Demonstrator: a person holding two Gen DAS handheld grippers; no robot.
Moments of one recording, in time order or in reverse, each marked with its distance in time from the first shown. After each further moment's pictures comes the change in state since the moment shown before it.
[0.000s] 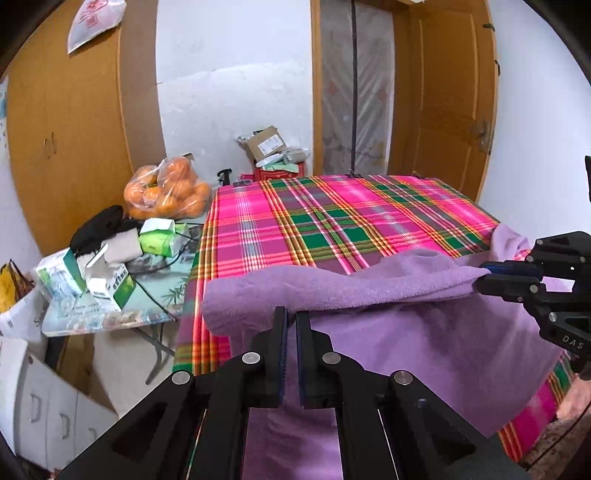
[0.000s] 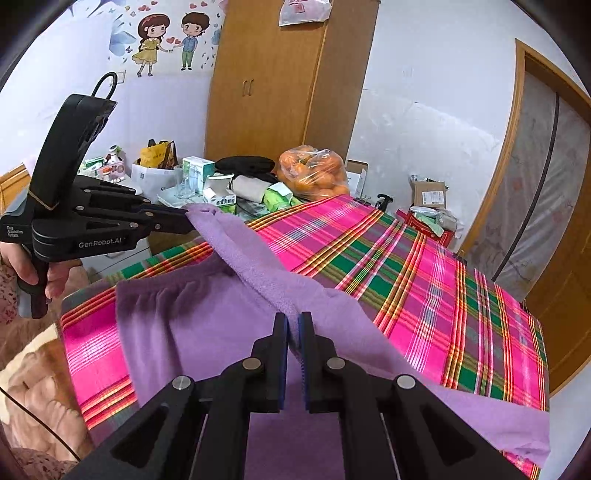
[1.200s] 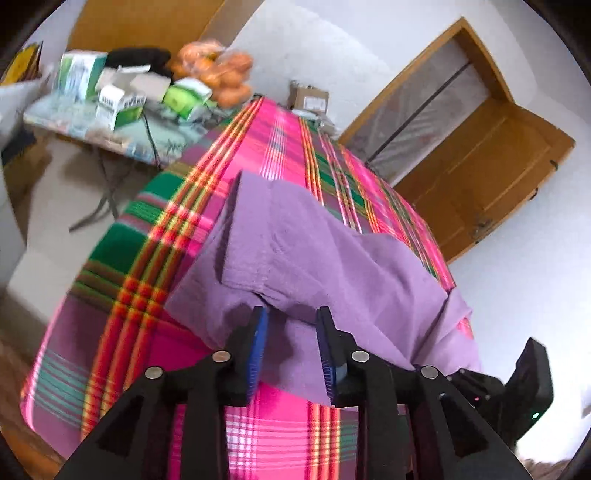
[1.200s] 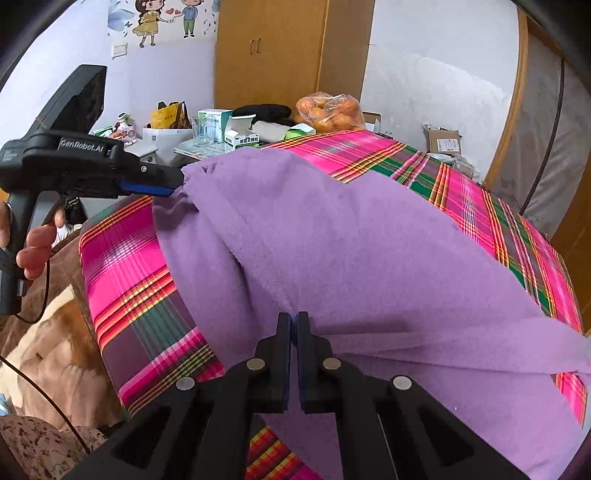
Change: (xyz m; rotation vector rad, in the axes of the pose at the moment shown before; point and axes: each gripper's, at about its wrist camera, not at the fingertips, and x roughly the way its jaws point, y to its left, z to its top) left arm -0.001 0.043 -0.102 -0.603 0.143 -0.263; right arm 0.009 0.048 -0.094 0.061 0.147 0.061
